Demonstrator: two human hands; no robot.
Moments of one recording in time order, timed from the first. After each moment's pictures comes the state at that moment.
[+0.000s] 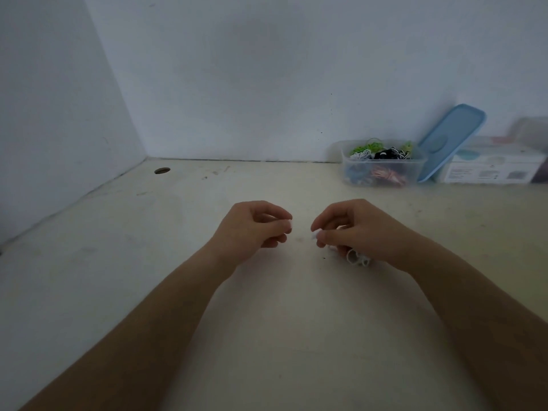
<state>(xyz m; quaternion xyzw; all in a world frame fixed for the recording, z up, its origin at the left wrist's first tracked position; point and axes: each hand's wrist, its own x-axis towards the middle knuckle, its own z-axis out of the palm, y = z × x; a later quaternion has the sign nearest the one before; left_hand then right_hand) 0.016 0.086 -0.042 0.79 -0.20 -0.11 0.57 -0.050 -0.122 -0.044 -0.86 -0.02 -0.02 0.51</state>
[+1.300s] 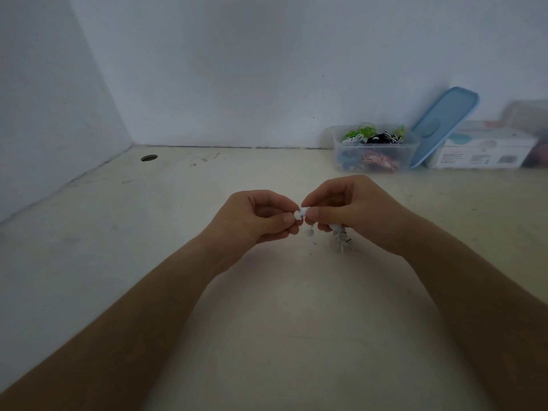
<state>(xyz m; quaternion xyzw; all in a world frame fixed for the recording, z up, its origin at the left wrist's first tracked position) 0.002 0.080 -0.044 0.69 -0.24 -0.20 0.65 -0.058 -0.121 -0.038 -0.81 -0.07 -0.06 0.58</state>
